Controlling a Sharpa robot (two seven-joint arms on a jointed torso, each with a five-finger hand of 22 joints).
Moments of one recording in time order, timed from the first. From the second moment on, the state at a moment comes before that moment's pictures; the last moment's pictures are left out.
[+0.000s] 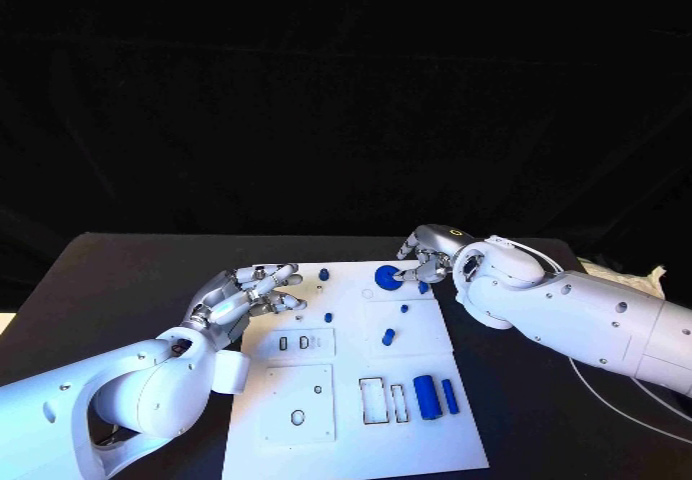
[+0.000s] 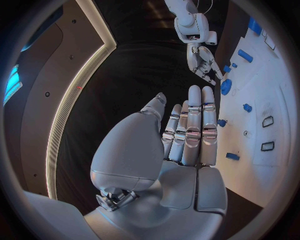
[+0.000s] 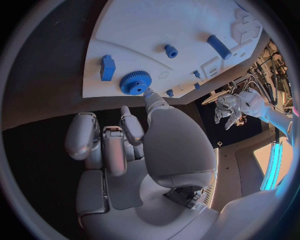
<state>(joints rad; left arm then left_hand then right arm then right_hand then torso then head) 1.11 -0.93 0.01 1.74 0.05 -0.34 0.46 1.41 -0.03 0.11 0.13 0.13 1.00 0.20 0.08 0.07 1.09 0.14 0.07 0.07 1.27 0.07 0.32 0.35 0.18 1.12 0.17 0.31 0.15 1.15 -0.77 0.15 1.37 -1.59 -0.25 -0.29 1.31 -0.12 0.07 0.21 0.23 0.98 0.14 0.07 0.07 1.39 0.05 1.20 1.20 1.47 -0.03 1.50 1.31 0.11 1.35 0.08 1.32 1.06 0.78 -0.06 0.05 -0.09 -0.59</state>
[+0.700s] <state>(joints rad) 1.11 -0.92 0.00 1.74 0.05 -0.34 0.45 1.41 -0.03 0.11 0.13 0.13 1.00 0.20 0.08 0.07 1.09 0.14 0.07 0.07 1.27 0.07 0.32 0.35 0.18 1.12 0.17 0.31 0.15 1.14 -0.71 0.14 1.33 -1.66 -0.22 -0.31 1.34 -0.10 0.06 0.22 0.23 0.99 0.14 0.07 0.07 1.44 0.05 1.33 1.31 1.47 -0.03 1.52 1.31 0.10 1.36 0.08 1.34 1.10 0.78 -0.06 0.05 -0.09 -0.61</state>
